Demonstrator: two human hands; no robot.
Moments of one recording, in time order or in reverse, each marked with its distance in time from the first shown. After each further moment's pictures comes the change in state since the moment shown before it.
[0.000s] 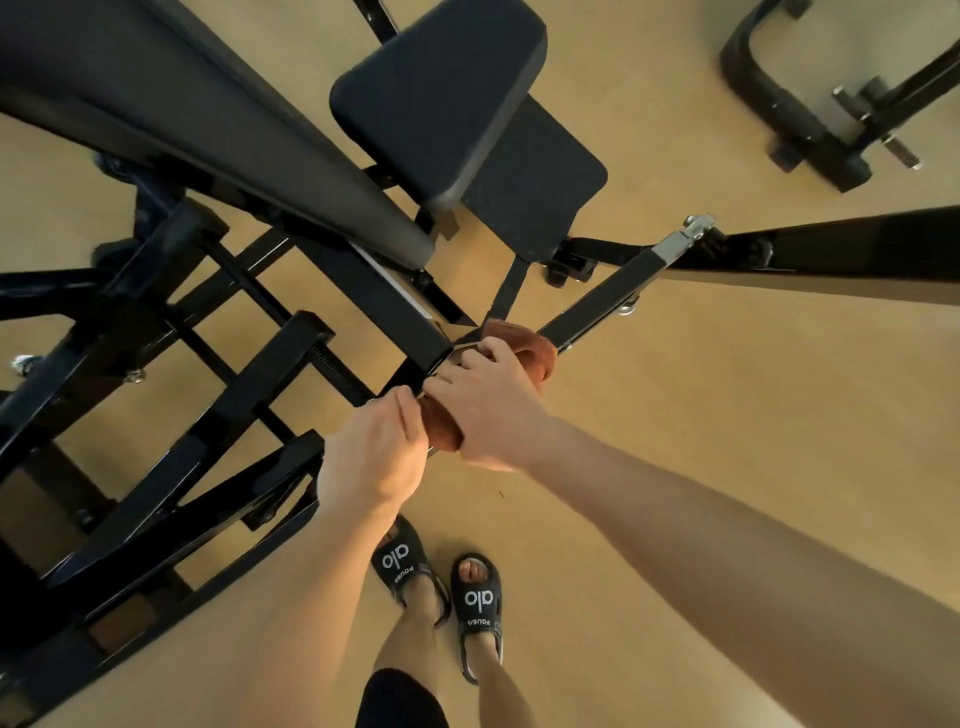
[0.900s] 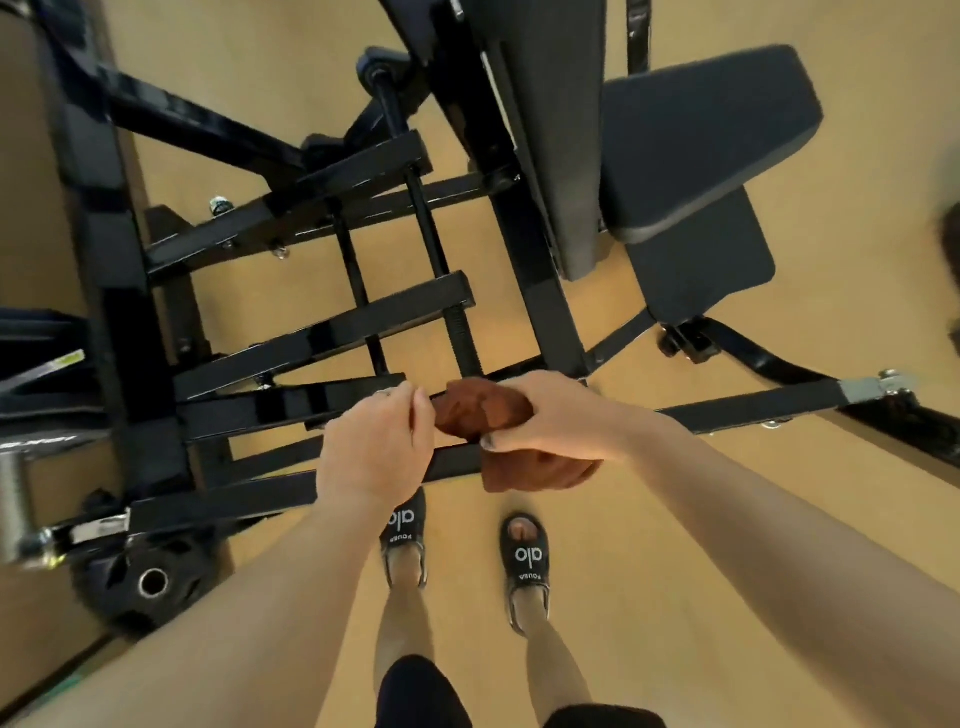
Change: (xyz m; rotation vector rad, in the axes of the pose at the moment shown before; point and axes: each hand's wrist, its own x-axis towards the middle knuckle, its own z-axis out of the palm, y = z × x) left_hand -0.049 -0.072 -0.036 0.037 0.208 -0.233; right_hand 0.051 -0.032 -0.052 0.677 -0.573 -0.097
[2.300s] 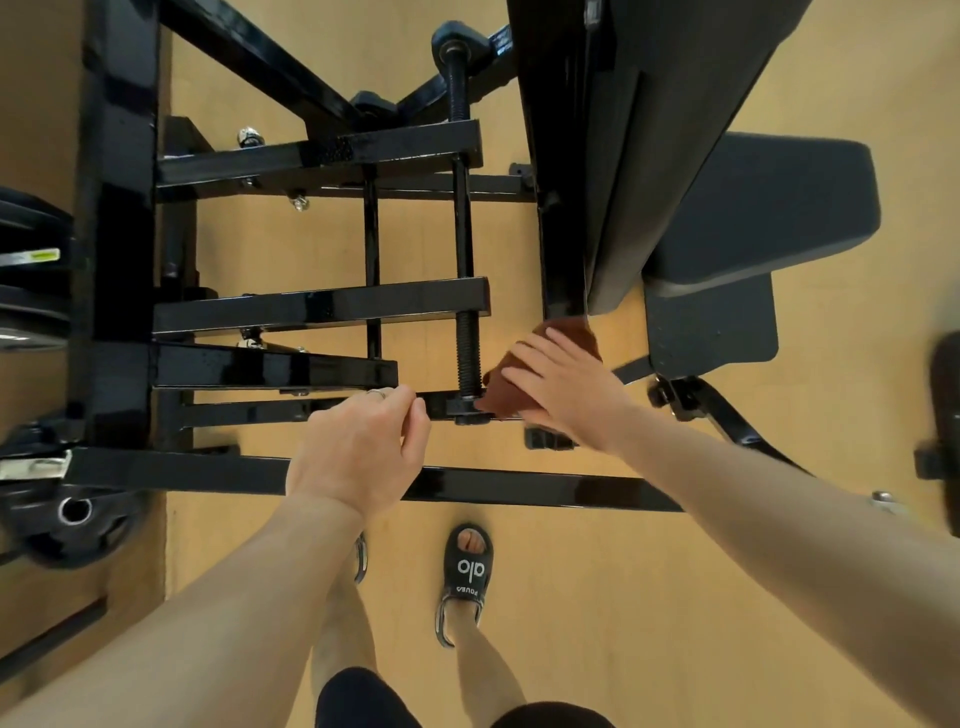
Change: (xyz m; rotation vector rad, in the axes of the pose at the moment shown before) left_hand 0.002 -0.003 0.006 -0.052 0.123 -0.002; right_hand 0.086 0.089 -0.042 -1.191 0.245 -0.390
